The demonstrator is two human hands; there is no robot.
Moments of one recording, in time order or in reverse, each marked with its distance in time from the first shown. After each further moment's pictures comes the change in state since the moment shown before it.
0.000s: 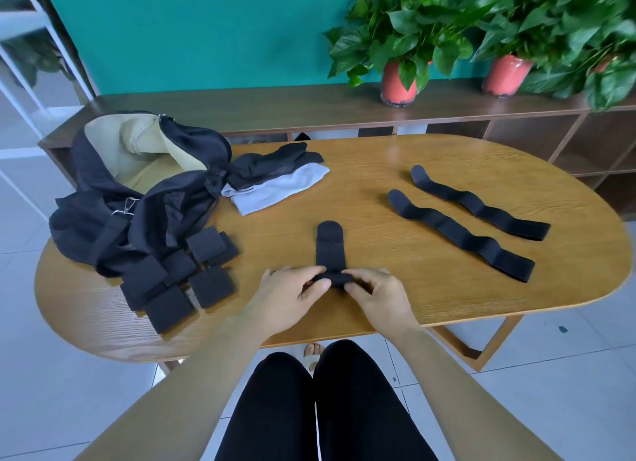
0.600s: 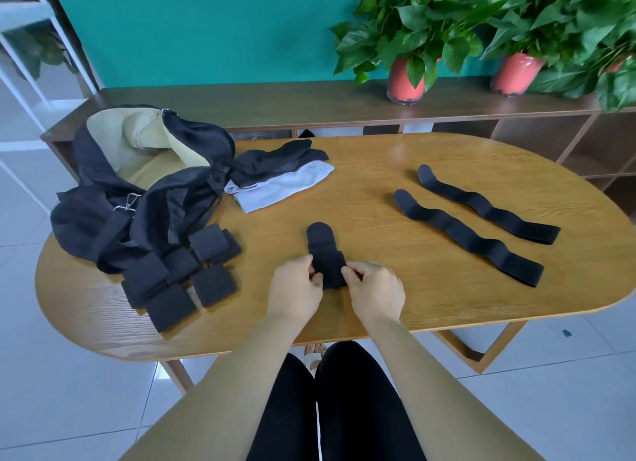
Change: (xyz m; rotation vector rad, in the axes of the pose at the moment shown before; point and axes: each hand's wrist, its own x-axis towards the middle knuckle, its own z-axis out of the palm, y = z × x) left_hand 0.025 0.008 0.026 -0.147 0.319 -0.293; right_hand 0.019 -0.012 0.028 -0.286 0.257 0.109
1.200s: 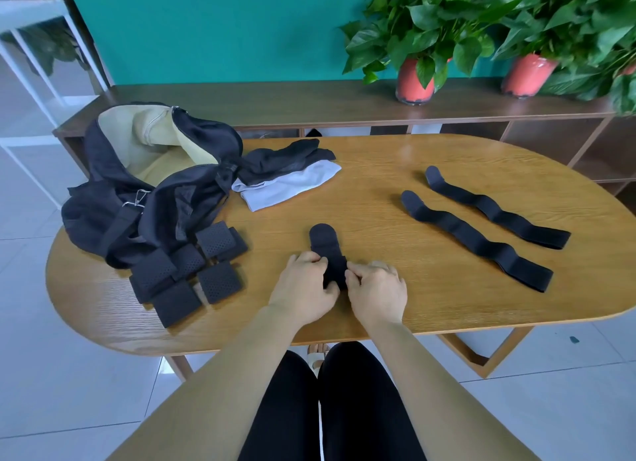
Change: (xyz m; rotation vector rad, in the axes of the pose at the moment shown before) left_hand 0.001 0.002 -0.011 0.238 -0.189 0.164; right_hand 0.000 -0.004 0.001 -0.200 -0.063 -0.024
